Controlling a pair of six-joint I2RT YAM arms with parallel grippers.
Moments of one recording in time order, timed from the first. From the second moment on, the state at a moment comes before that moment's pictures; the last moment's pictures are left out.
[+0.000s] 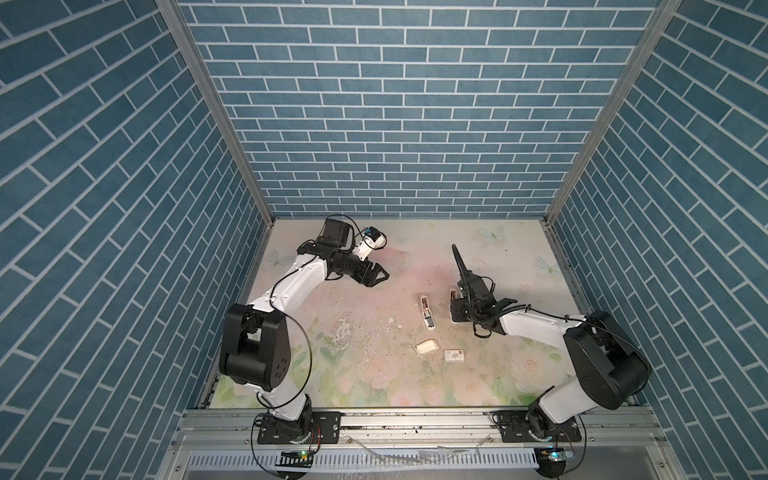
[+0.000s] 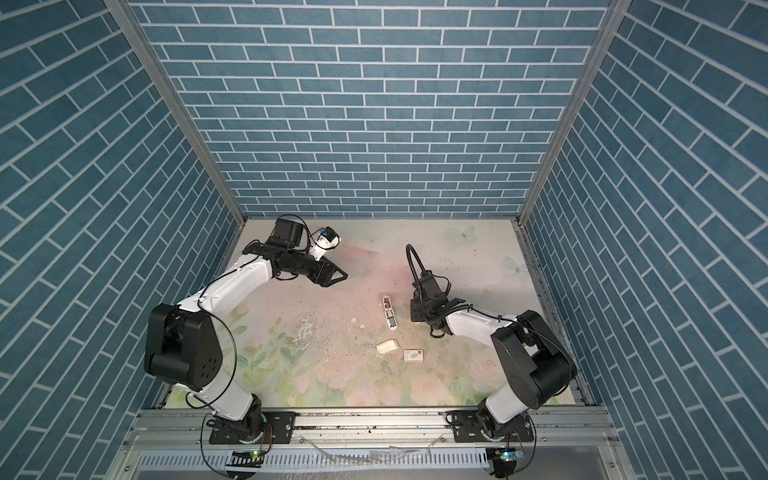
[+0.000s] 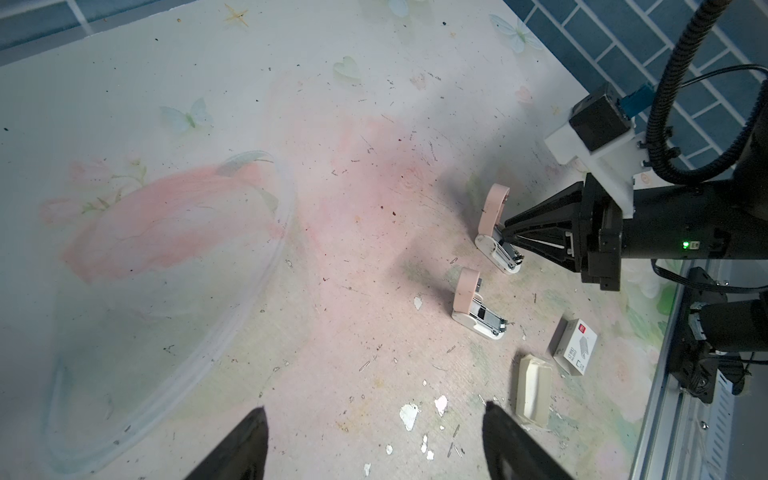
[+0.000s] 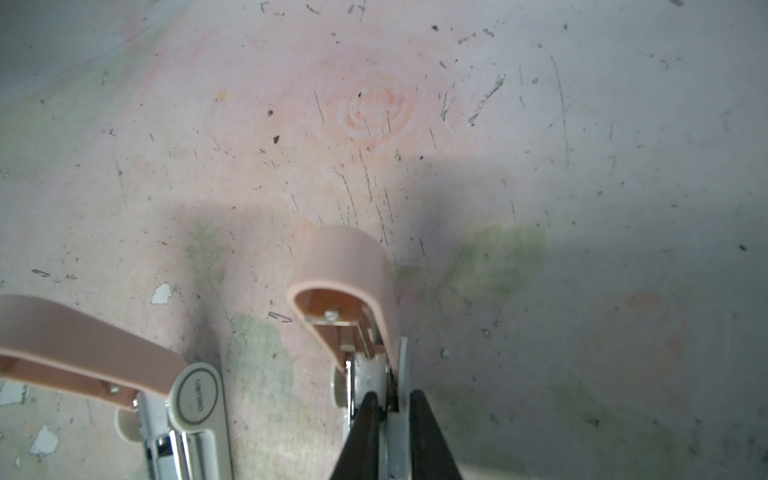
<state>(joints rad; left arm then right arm) -0.25 1.65 1.31 -0.63 0.61 0.28 0.61 1.55 0.74 -0.13 0.11 0.44</state>
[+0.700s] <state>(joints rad) -0.25 1.65 1.31 -0.63 0.61 0.28 0.61 1.54 0.73 -0.16 0.08 0.42</state>
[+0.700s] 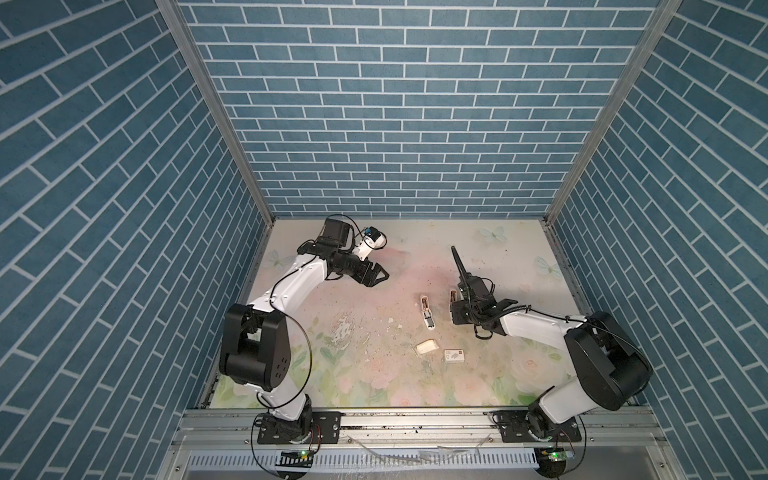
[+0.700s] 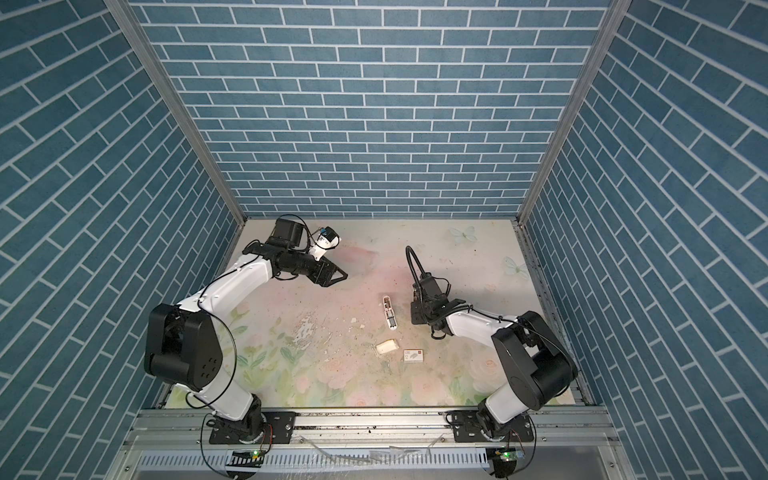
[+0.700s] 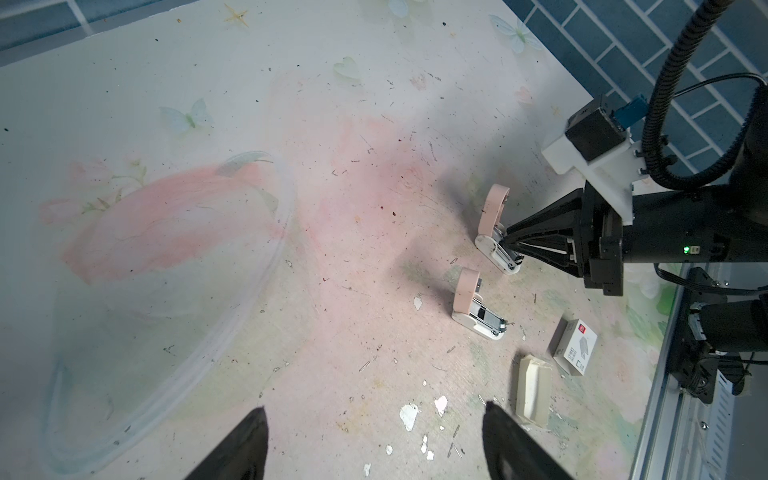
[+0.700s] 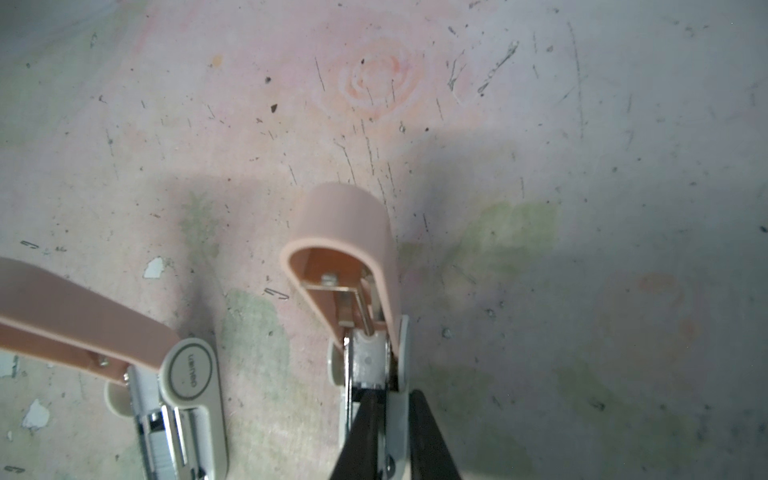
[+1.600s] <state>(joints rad) -0.24 1.65 1.38 -0.78 0.62 0.39 0.73 1.36 0.79 -0.29 -0.04 0.42</state>
